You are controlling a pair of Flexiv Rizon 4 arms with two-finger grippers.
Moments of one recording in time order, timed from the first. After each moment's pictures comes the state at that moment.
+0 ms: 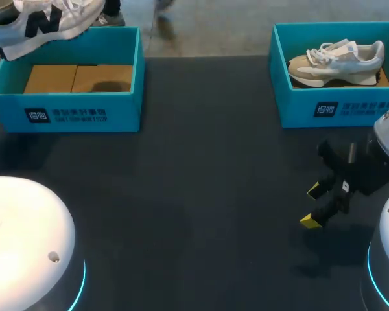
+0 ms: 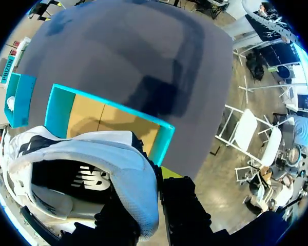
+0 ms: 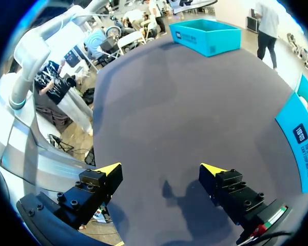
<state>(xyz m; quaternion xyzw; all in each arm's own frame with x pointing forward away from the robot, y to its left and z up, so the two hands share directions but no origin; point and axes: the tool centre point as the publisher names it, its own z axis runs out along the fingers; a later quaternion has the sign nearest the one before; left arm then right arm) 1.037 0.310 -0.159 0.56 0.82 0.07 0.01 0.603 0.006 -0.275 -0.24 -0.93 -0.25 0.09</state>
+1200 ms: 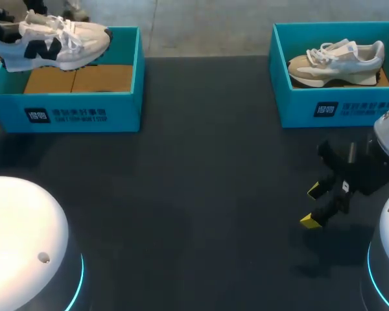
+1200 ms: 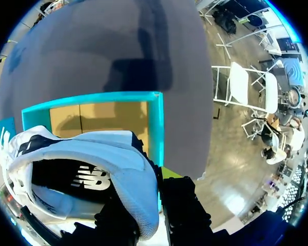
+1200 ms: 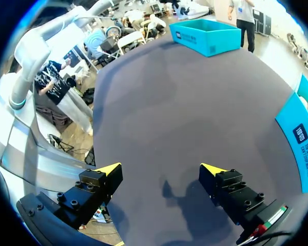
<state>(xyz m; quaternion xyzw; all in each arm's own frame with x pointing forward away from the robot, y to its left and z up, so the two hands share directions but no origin) 1.082 0.320 -0.214 0.71 0.70 0.13 0.01 0.603 0.006 -0.275 -0.24 -0.93 -0.25 0.09</state>
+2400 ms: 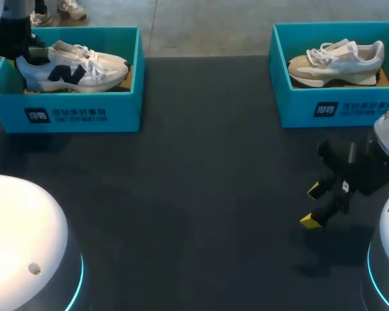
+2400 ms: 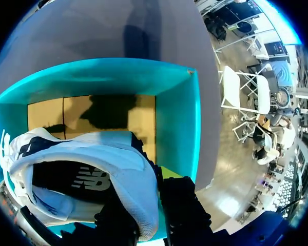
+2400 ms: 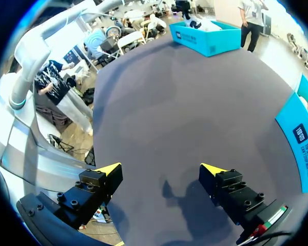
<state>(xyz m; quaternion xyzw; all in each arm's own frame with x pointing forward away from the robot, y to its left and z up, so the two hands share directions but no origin) 1.102 0.295 -0.299 0.71 0.69 0.15 -0.07 0.603 0.006 -0.275 -0.24 -0.93 -0.25 0.09</state>
